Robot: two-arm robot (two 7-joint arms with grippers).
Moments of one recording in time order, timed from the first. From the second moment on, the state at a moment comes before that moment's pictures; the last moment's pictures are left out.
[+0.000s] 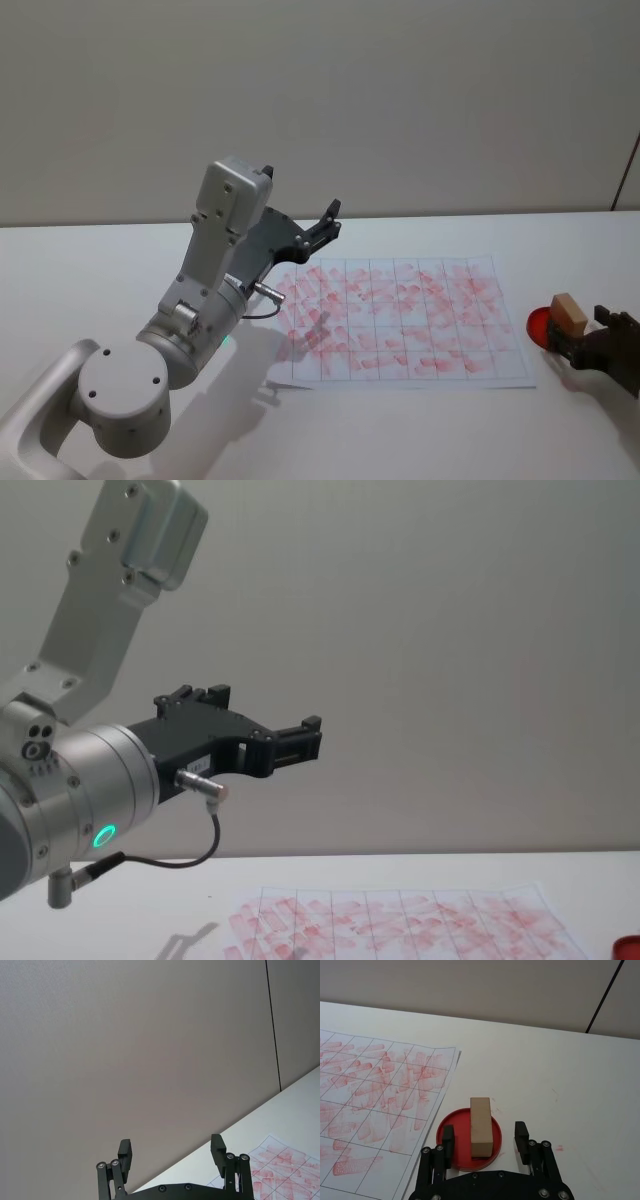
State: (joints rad) left arm -0.24 0.38 0.45 -1.63 -0.20 0.01 -0.01; right arm 0.02 0.38 -0.17 -1.57 0.29 0.33 0.10
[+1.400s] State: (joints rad) left arm -0.24 0.38 0.45 -1.63 -0.20 0.01 -0.01; right arm 0.07 0.36 -0.18 -1.59 0.24 0.22 0.22
